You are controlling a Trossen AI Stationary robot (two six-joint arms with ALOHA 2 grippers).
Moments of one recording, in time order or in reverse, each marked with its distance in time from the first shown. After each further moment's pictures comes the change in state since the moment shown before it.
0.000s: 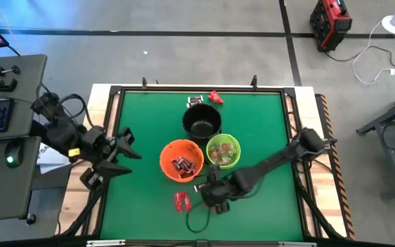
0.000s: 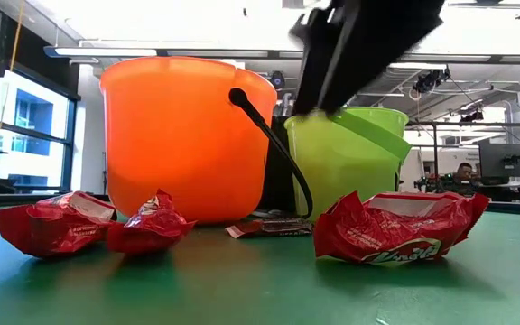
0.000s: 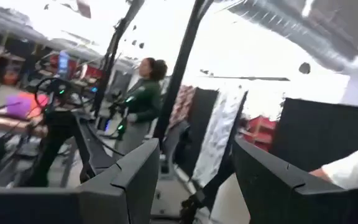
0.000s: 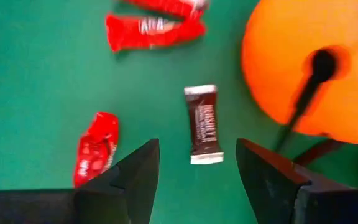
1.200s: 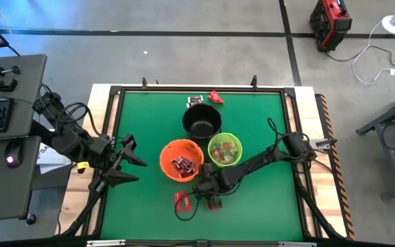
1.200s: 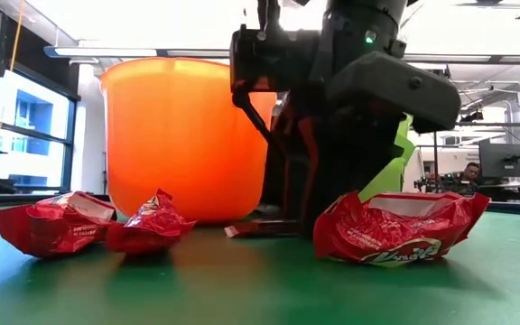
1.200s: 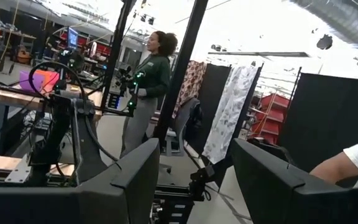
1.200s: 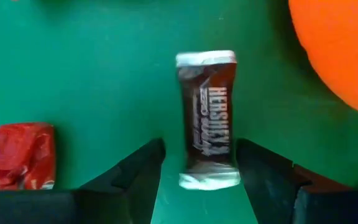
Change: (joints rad) left arm -0.043 0.034 -0.002 -0.084 -0.070 -0.027; right arm -0.093 0.189 0.000 0.055 -0.136 0.049
